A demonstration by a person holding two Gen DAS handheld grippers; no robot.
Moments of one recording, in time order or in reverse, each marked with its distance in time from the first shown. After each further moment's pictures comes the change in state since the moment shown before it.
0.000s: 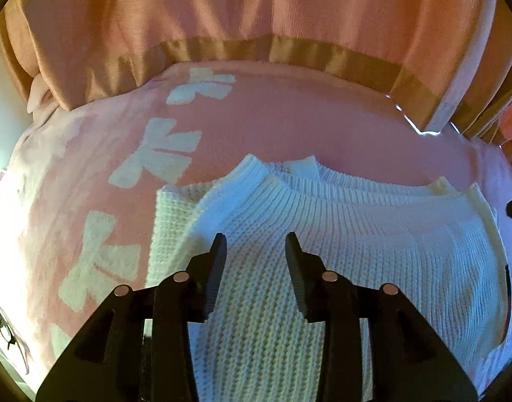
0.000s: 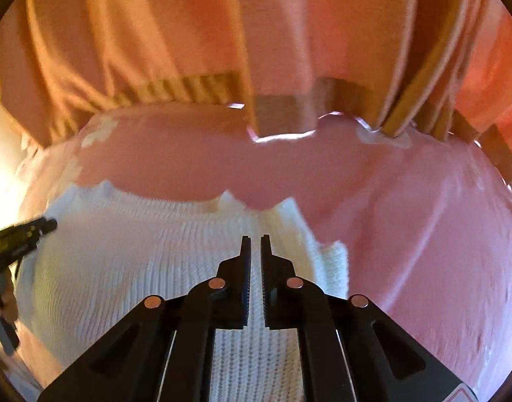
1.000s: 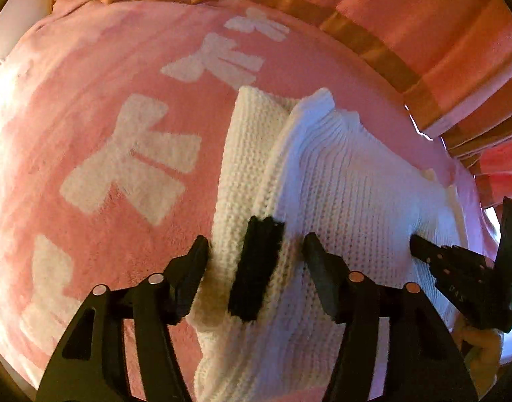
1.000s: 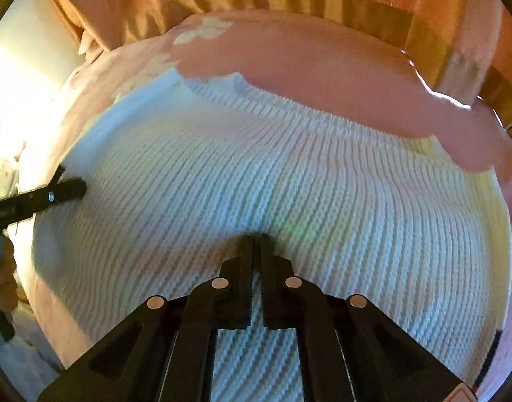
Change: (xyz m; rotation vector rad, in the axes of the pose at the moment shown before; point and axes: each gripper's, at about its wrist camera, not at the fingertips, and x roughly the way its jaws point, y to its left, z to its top) left arm -0.006 0.084 -0.059 -0.273 0.178 -0.209; right arm 0.061 0.165 -0.040 -0.207 0.214 0.190
